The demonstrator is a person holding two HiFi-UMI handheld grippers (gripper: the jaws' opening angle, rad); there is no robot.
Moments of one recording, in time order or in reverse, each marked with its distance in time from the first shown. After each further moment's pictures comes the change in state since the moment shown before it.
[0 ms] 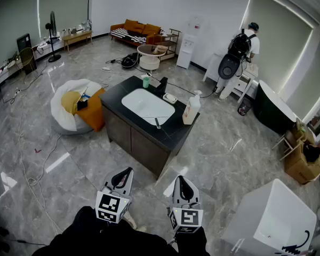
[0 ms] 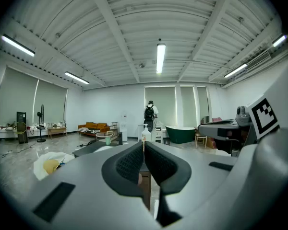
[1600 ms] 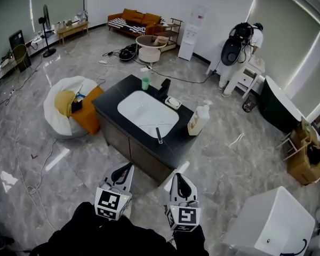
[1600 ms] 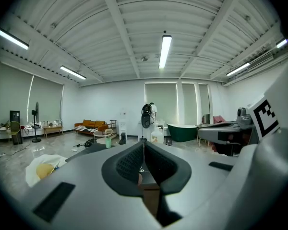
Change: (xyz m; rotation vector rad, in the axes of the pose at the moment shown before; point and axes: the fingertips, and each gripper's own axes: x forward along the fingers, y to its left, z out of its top) left arm 0.189 0.125 0.016 0.002 0.034 -0.031; right arm 0.221 -0.025 -0.007 0.031 0.058 -0.005
